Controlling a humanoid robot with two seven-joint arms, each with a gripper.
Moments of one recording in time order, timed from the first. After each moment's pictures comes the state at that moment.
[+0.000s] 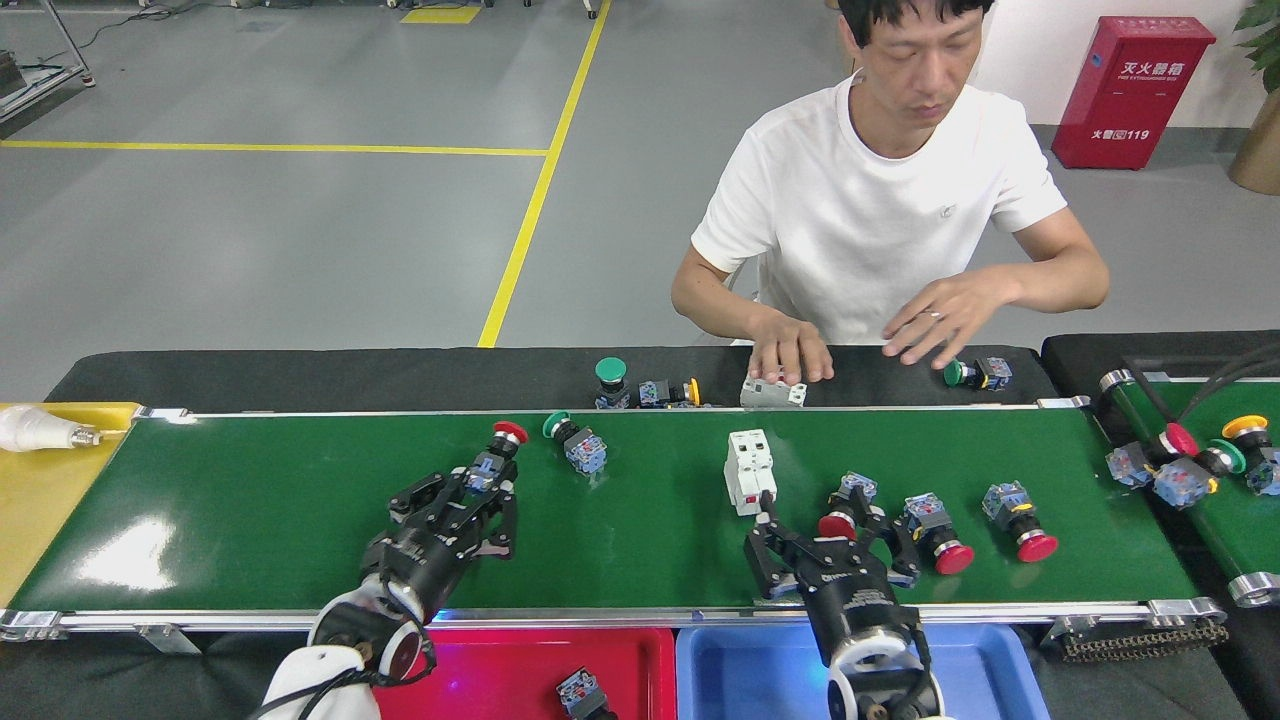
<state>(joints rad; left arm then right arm) -0.13 0.04 -0.01 -1.42 -1.57 -0.37 -0.09 -0.18 0.11 0.29 -1.38 1.41 0.15 0.06</state>
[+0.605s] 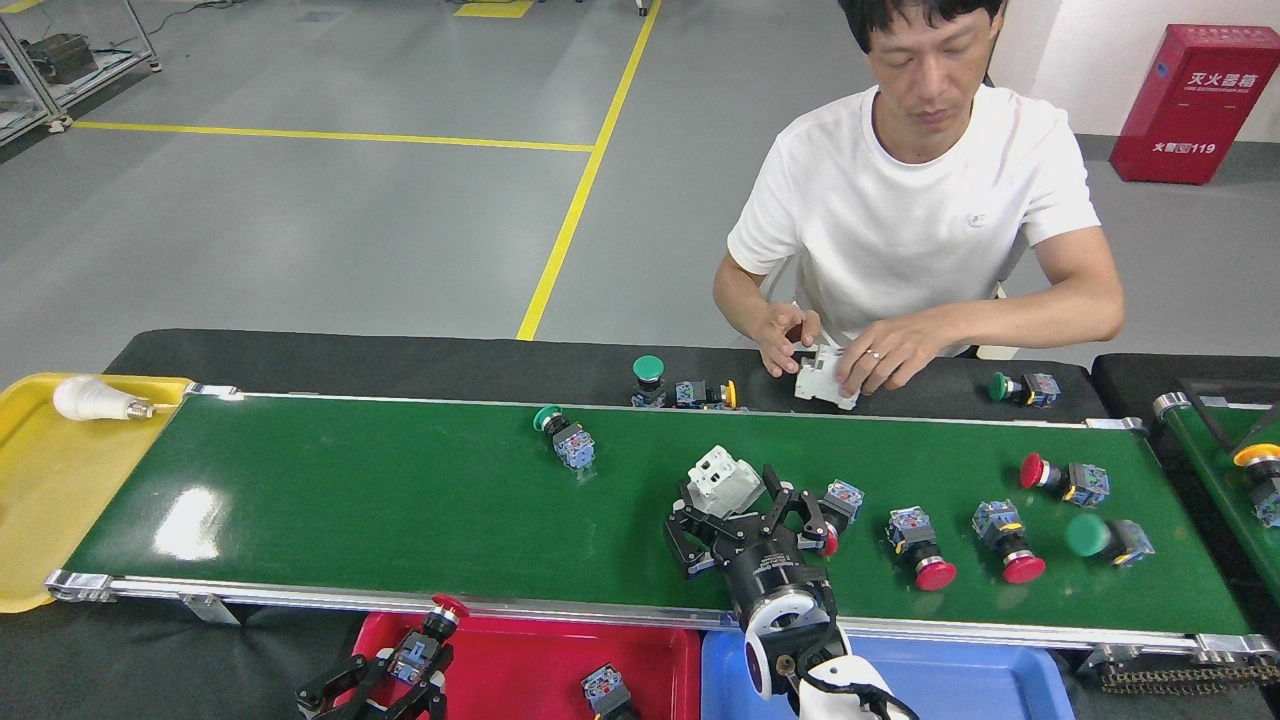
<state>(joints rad) 0.27 0.12 0.04 -1.72 -1.57 -0.42 -0.09 -0.35 0.15 0.39 -1.13 1.38 0.17 0.04</state>
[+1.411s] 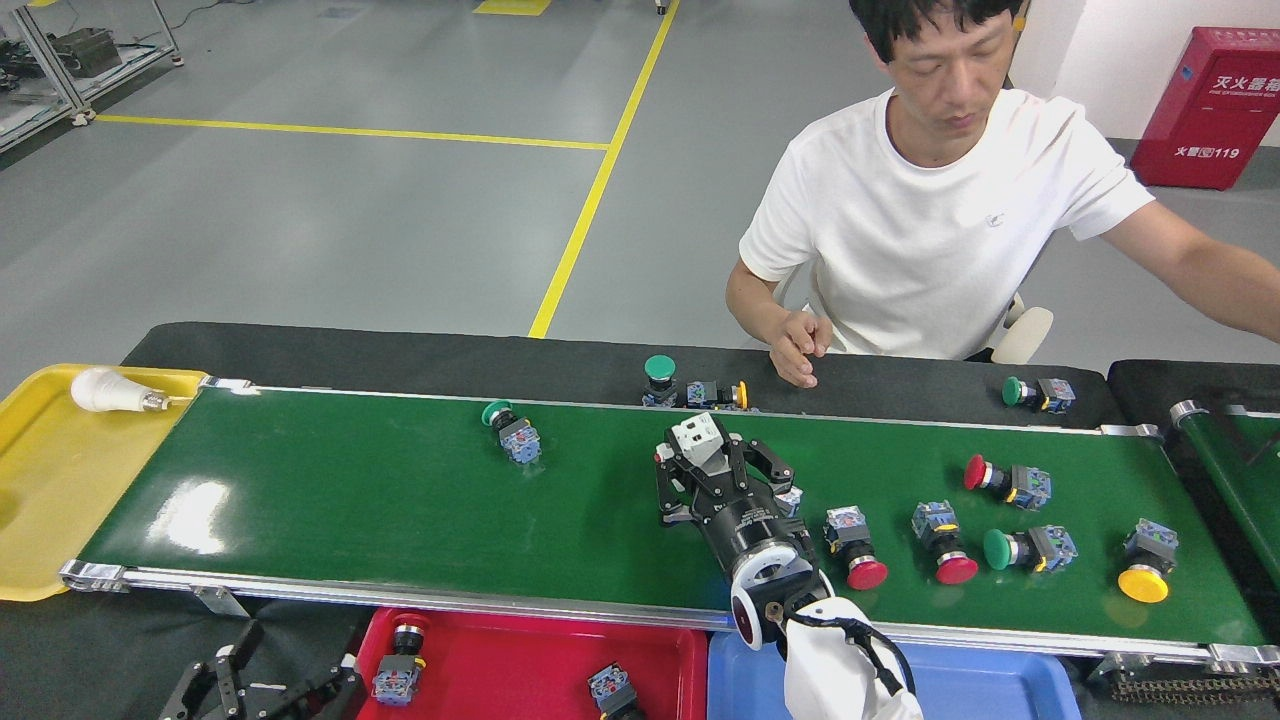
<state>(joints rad) 0.19 0.02 0.32 -1.69 -1.50 -0.39 -0.14 -0.39 0.10 0.41 -1.27 1.24 0.03 0.03</state>
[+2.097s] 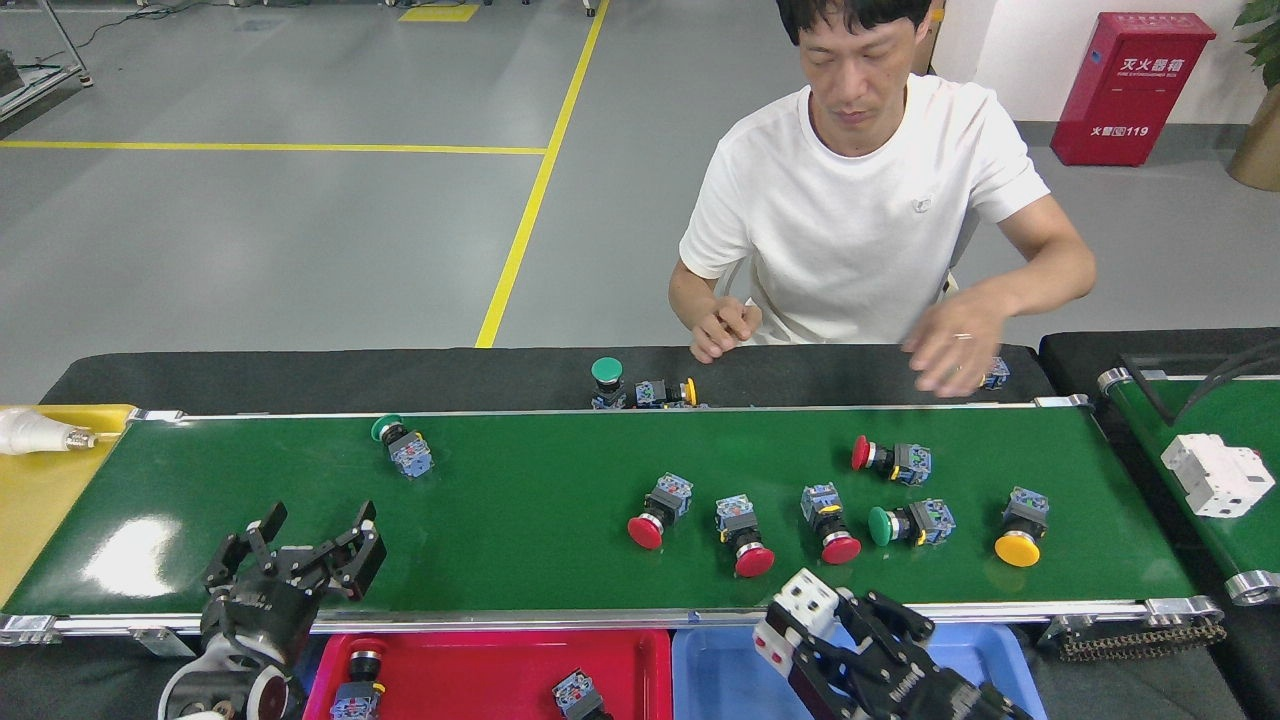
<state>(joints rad) -0.27 0.02 0.28 -1.24 -1.65 -0.33 -0.14 0.23 -0.21 0.01 -1.75 0.90 -0.68 0.21</state>
